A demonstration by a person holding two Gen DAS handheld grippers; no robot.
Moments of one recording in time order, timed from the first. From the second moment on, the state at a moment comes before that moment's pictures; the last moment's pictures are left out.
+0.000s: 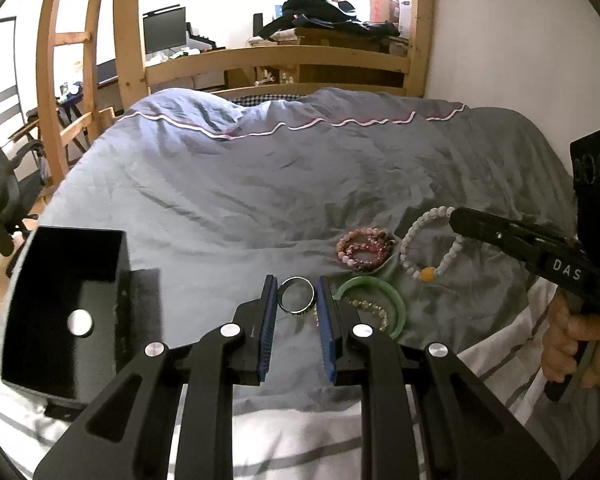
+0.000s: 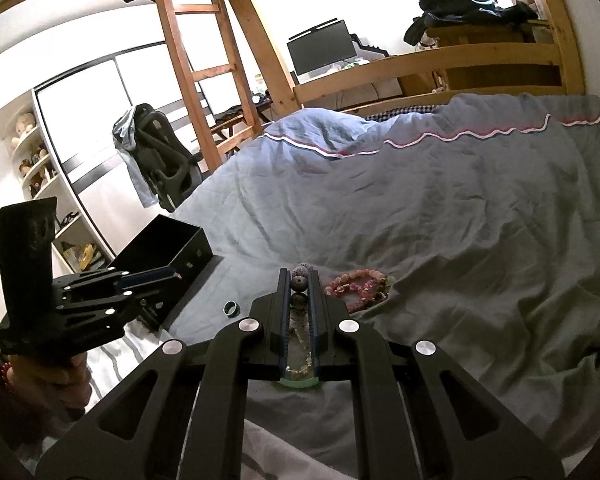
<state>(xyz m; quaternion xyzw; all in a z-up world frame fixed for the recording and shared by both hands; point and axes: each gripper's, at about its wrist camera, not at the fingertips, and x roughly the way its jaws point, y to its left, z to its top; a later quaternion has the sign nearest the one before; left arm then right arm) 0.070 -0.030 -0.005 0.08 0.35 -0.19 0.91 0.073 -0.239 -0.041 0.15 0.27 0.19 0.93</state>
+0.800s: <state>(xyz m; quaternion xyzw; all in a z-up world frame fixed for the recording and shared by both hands) 0.039 0.061 0.038 0.06 0.34 -0.10 0.93 0.043 -0.159 0.019 0.08 0.28 0.21 0.93</state>
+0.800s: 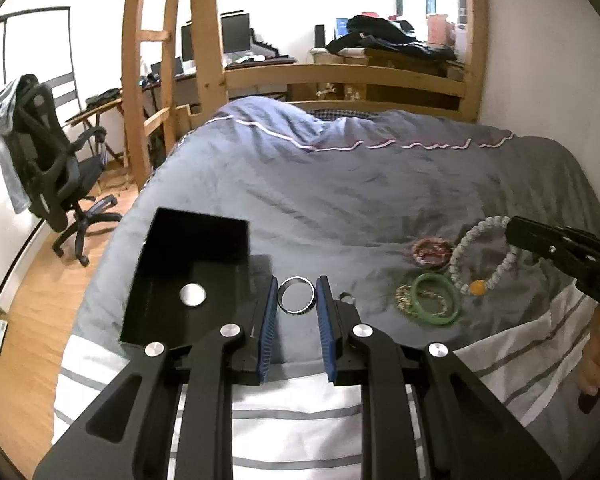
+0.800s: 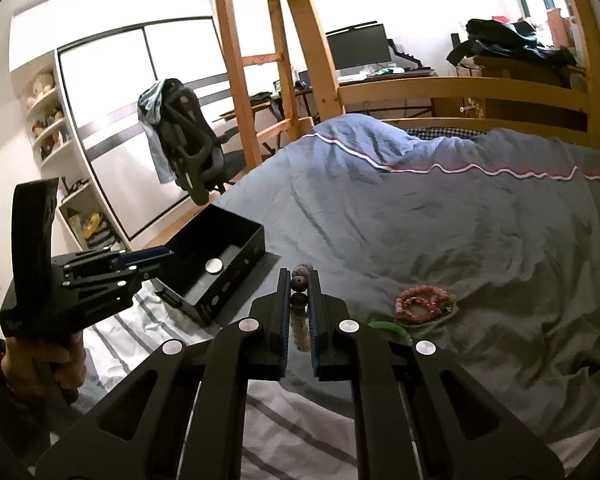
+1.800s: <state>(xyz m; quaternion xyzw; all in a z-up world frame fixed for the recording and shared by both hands) 0.089 0.140 0.021 -0.02 0.36 -0.04 0.93 0.107 -0.036 0.050 0.03 0.28 0.28 0.92</state>
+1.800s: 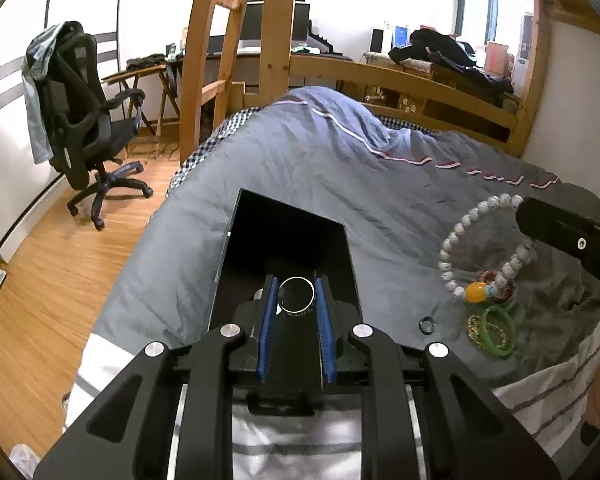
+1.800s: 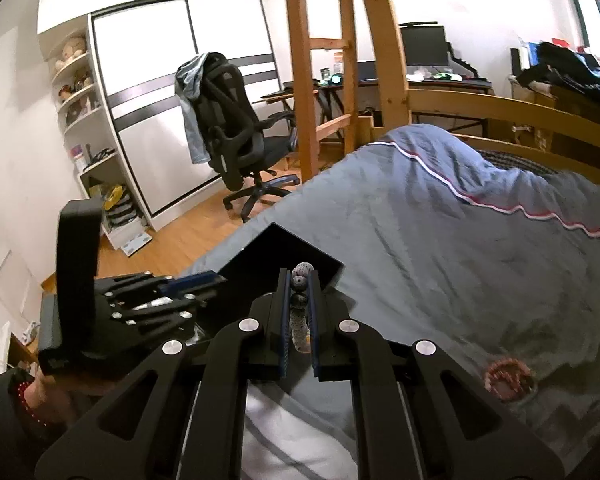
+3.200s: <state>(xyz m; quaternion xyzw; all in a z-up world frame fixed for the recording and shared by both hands) 0.100 0.149 0.004 -0.02 0.37 -0.02 0.93 0.172 0.019 0.014 0.06 0.35 0.30 0.89</state>
